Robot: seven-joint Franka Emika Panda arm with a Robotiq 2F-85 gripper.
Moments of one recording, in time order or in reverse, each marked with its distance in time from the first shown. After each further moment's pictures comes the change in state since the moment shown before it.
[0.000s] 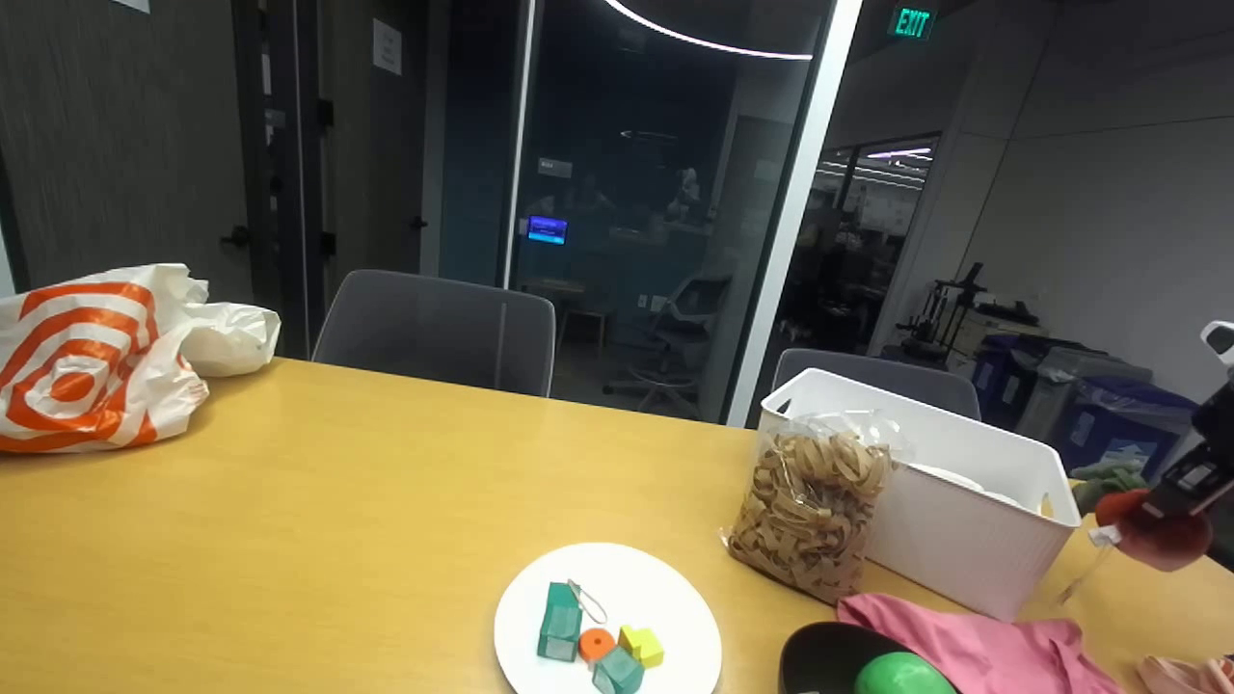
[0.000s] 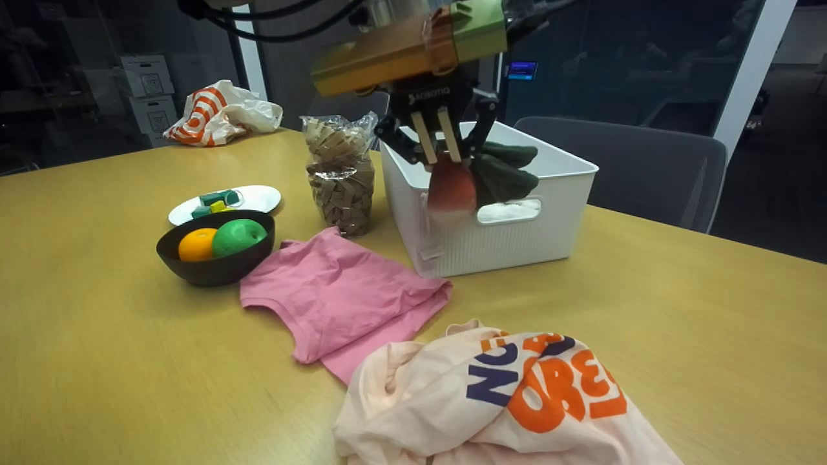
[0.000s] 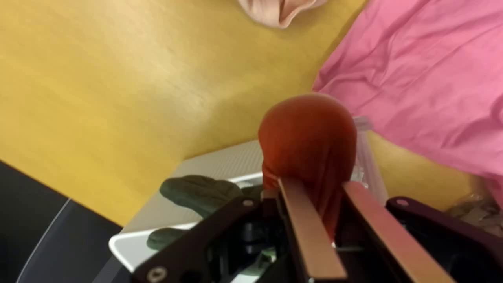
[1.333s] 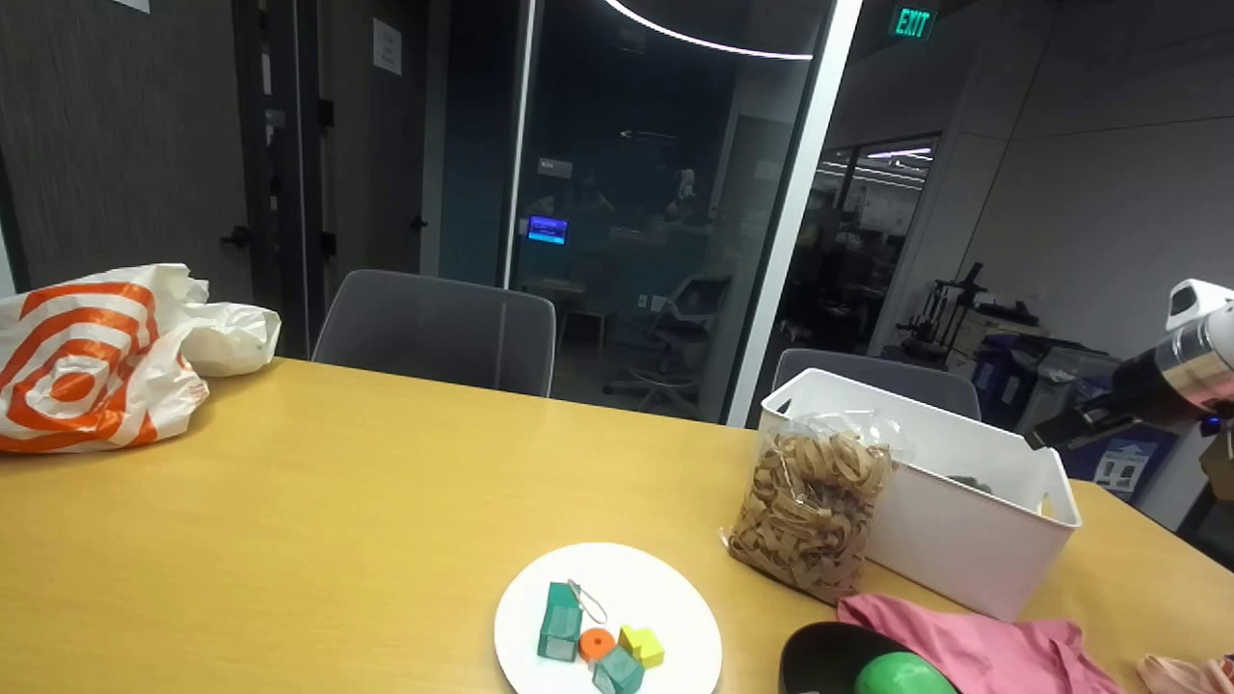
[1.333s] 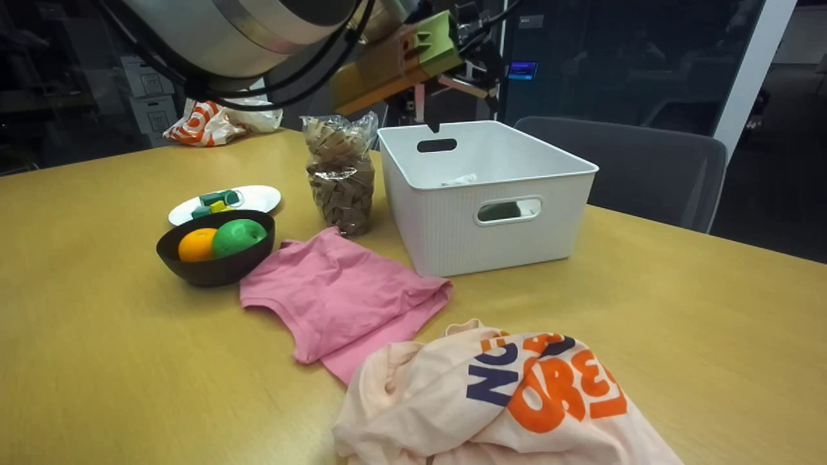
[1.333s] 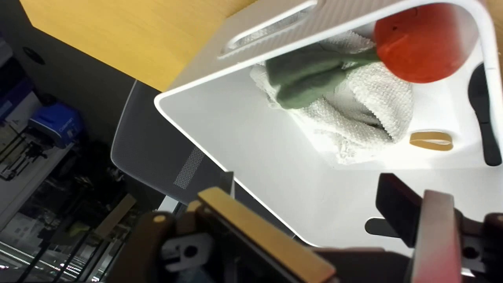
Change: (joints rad) arm -0.179 0.108 0.218 -0.017 -0.293 0.550 0.491
